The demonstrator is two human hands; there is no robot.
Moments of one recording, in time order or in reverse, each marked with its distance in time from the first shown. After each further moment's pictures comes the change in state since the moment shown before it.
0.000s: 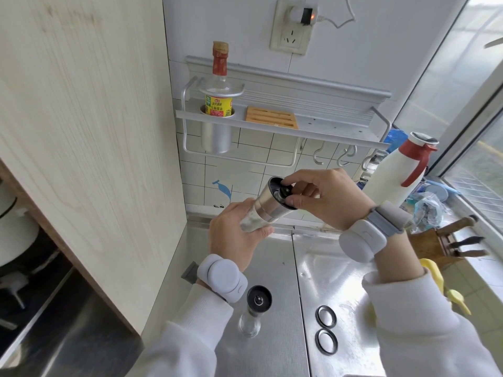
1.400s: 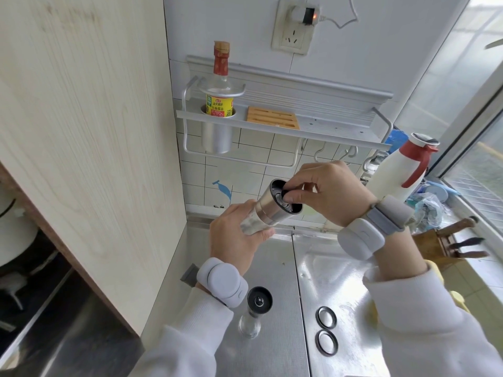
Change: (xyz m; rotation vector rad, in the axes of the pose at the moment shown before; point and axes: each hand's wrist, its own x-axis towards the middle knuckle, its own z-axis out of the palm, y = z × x) left_hand 0.000 -0.003 -0.001 0.012 -0.003 0.013; right_hand 0.009 -0.006 -0.007 -0.117 0.023 -0.085
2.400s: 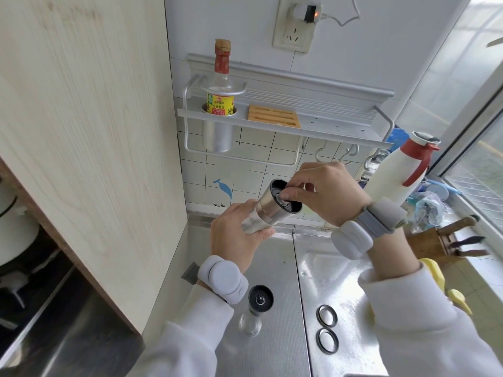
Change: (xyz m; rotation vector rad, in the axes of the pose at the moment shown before) left_hand 0.000 -0.001 -0.002 0.000 -0.016 -0.001; right_hand 0.002 0.004 0.011 -0.010 0.070 -0.031
